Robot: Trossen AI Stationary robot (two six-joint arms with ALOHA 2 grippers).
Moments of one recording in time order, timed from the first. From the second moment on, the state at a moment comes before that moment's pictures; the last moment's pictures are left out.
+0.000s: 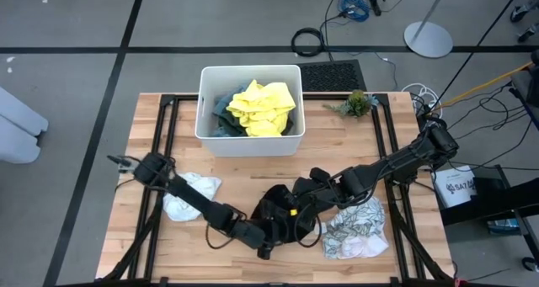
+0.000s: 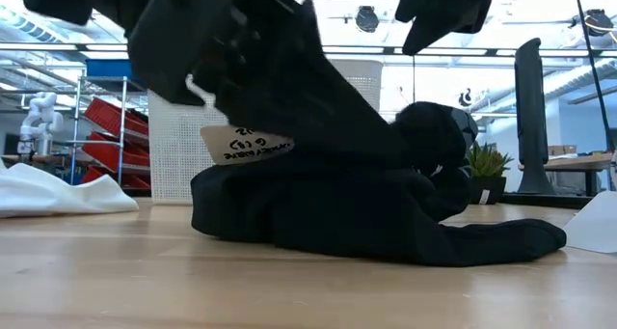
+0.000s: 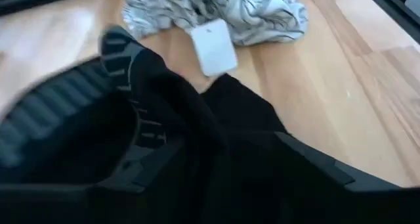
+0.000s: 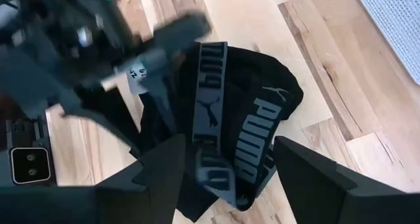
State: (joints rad) left arm -0.52 2.02 1.13 0.31 -0.44 -0.07; right arm 0.41 1.61 1.33 -0.75 0.27 0.75
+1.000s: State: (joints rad) left arm -0.42 2.18 1.27 0.07 -0.26 -0.09; right arm 0.41 1.61 1.33 -0.73 0.27 0.74
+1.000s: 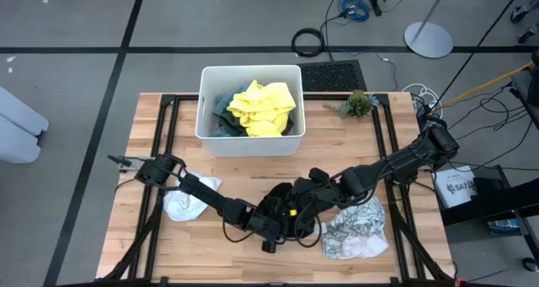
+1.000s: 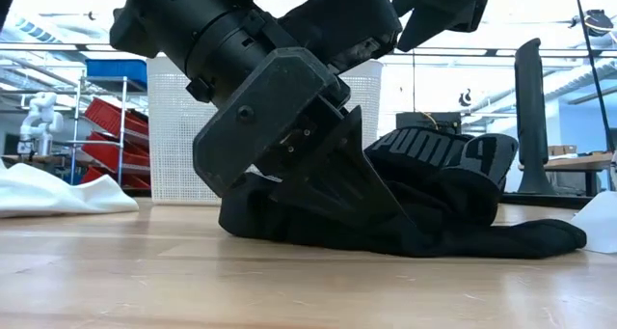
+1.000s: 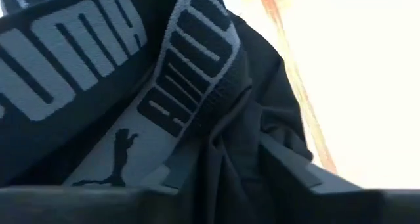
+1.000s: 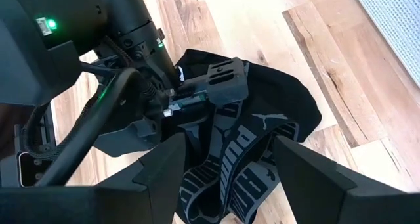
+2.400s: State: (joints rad) left arm -0.44 1.21 1.27 -0.70 -0.92 0.13; right arm 0.40 1.61 1.33 -0.71 0.32 0.71
